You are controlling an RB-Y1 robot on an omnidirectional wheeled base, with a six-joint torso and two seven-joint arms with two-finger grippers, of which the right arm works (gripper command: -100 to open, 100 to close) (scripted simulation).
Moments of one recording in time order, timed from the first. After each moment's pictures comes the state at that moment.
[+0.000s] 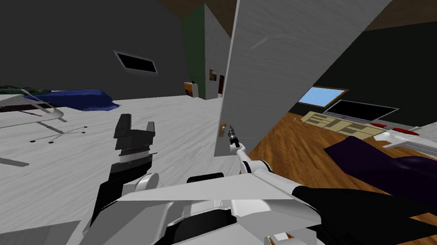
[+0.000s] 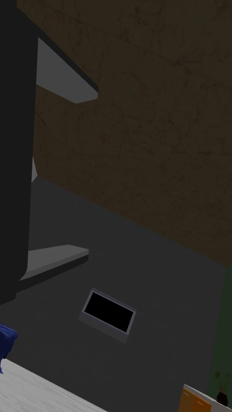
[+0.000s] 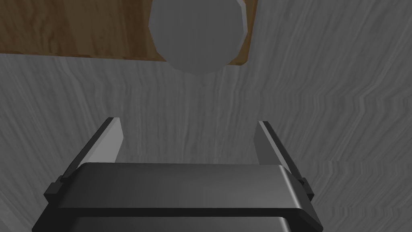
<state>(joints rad) -0.47 -0.17 -0.19 -0.59 0.14 -0.51 -0.22</state>
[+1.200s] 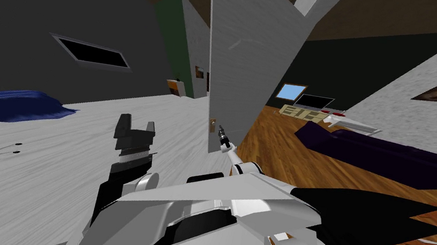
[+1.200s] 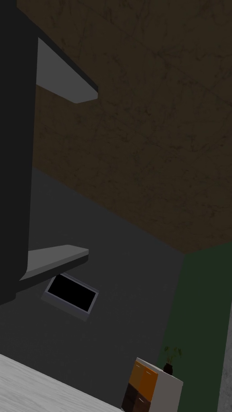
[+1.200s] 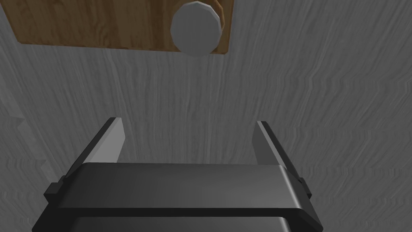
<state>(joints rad) -0.47 0.00 -0.13 -0.67 0.24 -0.47 -0.18</state>
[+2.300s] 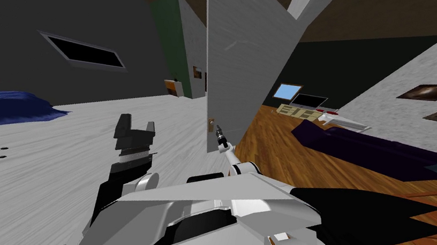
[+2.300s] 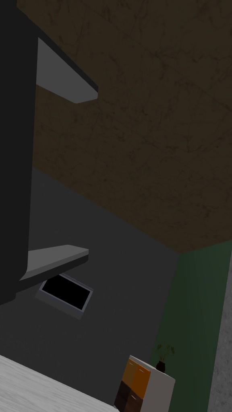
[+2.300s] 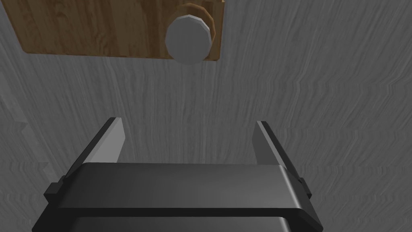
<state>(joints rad) -0.48 0.04 -0.13 -0.67 0.26 -0.47 -0.17</state>
